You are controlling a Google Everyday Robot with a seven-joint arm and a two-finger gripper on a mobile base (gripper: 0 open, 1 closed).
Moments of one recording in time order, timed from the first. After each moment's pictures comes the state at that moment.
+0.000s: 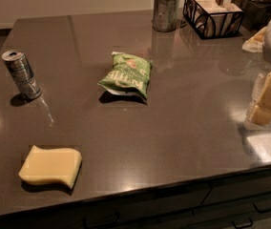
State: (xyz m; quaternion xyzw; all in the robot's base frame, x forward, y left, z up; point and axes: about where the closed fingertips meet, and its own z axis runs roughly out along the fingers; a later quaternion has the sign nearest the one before) arm 0.438 -0.217 0.976 -0.60 0.78 -0.03 0.16
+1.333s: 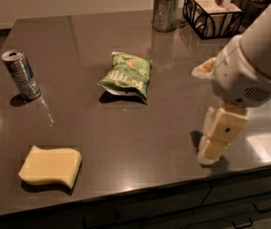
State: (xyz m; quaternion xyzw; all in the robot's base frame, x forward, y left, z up) arm 0.402 -0.121 0.940 -0.66 0.73 0.04 0.19
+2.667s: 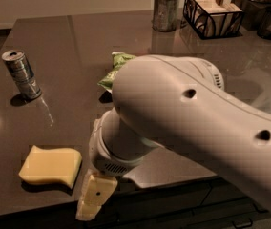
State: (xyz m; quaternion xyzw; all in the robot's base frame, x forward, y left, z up) arm 0.351 0.086 0.848 -0.67 0.69 0.13 0.24
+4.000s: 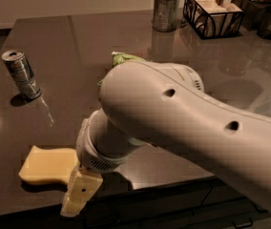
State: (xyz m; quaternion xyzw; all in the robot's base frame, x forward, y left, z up) arm 0.358 0.115 0.842 -0.67 0.68 0.16 0.26
